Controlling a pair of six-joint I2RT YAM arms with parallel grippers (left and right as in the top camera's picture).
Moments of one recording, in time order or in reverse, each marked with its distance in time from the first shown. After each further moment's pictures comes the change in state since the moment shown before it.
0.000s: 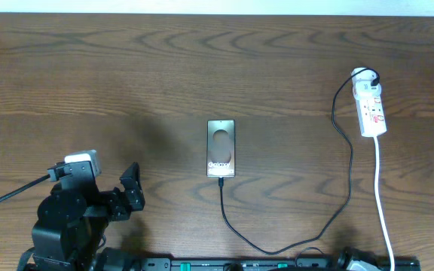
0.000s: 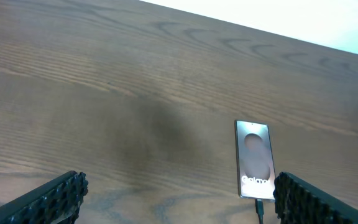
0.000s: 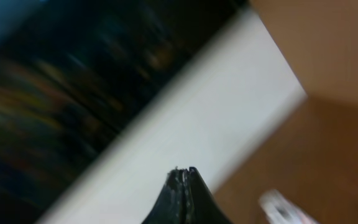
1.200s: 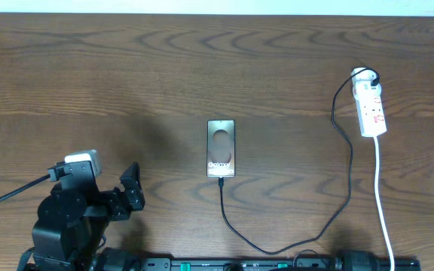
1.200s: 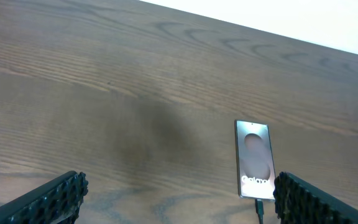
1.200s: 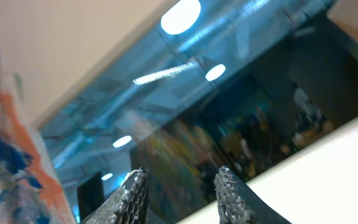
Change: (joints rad) left arm 0.000 0.000 0.000 0.000 0.000 0.000; right arm 0.281 -0.865 -0.353 0.131 0.006 0.058
